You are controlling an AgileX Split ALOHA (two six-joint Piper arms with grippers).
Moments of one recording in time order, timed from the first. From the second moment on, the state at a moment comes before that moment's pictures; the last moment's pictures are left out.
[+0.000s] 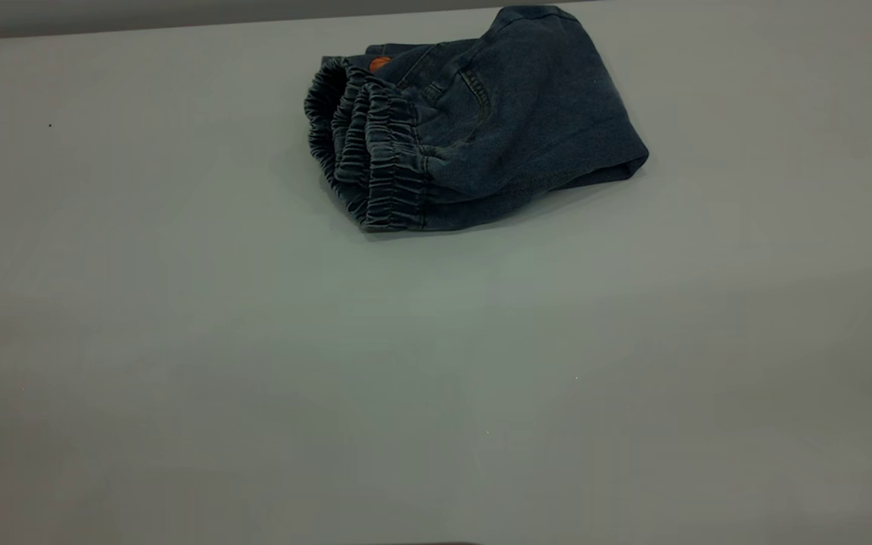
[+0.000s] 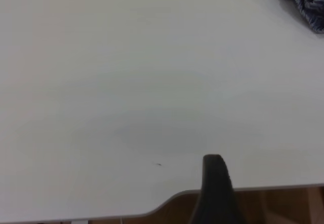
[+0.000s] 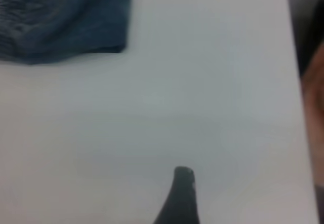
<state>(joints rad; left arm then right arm) -0.03 -0.02 -0.49 -0.02 1.12 0.00 -0.07 -0.01 -0.48 0.14 1.15 -0.10</state>
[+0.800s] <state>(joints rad) -0.03 -0.02 -0.49 -0.02 1.13 0.00 -0.07 -0.01 -0.48 0.04 1.14 0.03</state>
